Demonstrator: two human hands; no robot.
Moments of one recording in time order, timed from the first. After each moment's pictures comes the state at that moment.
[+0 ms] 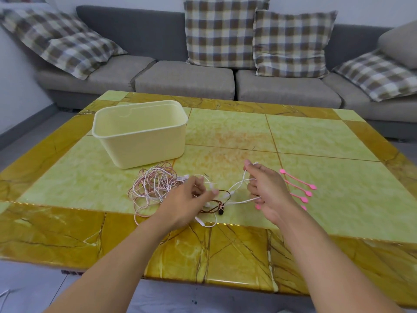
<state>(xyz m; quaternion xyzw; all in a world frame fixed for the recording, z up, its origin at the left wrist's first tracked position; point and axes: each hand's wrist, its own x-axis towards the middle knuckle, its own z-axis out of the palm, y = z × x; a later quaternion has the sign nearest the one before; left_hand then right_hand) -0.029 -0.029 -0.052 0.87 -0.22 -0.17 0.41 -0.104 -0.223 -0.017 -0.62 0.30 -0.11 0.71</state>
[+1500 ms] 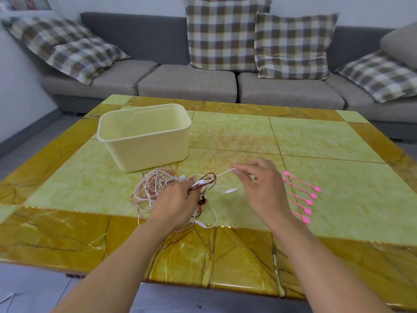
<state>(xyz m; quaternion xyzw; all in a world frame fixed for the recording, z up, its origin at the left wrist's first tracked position) -0.018 -0.016 -0.057 0.92 -0.23 -0.01 0.32 -0.102 -0.213 -0.024 -0.89 0.10 -0.27 0.34</state>
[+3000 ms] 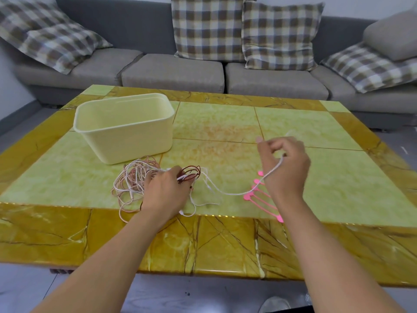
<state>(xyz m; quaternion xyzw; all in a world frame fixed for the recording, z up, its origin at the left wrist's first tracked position) -0.022 -0.040 -0.058 0.94 -0.19 0.02 0.28 -0.124 -0.252 -0.009 -0.77 0.20 -0.48 0.36</state>
